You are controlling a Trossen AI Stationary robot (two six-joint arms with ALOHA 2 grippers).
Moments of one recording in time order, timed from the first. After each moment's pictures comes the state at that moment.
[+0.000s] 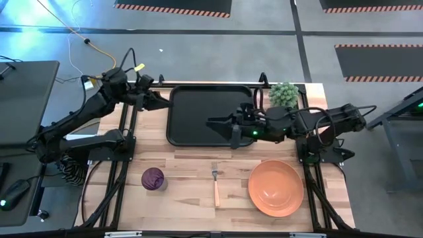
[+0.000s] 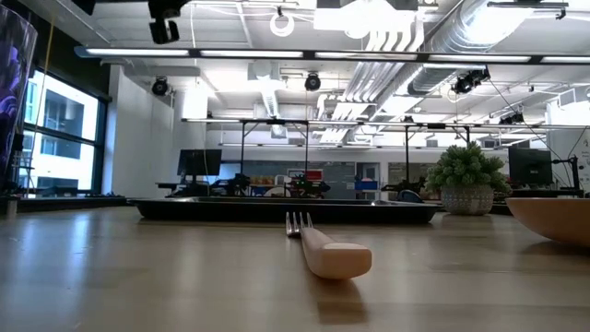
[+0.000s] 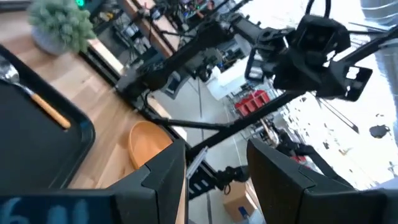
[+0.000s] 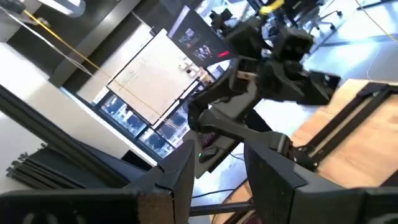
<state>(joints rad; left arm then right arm) 0.67 0.80 0.83 -0.11 0.84 -0.85 0.28 1.52 1.65 -0.12 0.44 0.78</state>
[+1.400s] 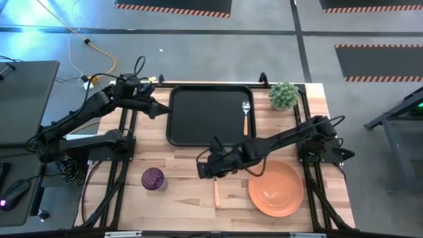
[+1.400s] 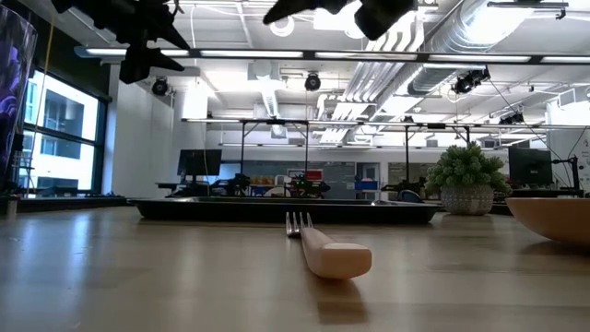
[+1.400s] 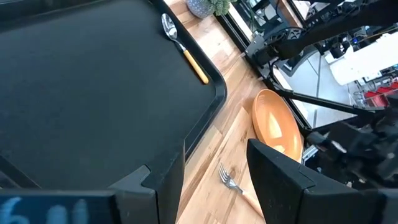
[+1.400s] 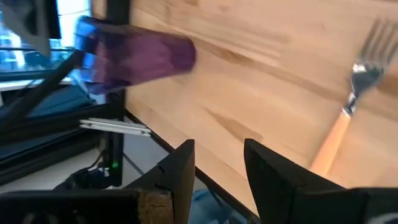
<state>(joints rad) 0.67 0.81 0.84 -0.64 0.49 -0.49 0.32 1.89 1.65 -0.59 0.03 1.59</state>
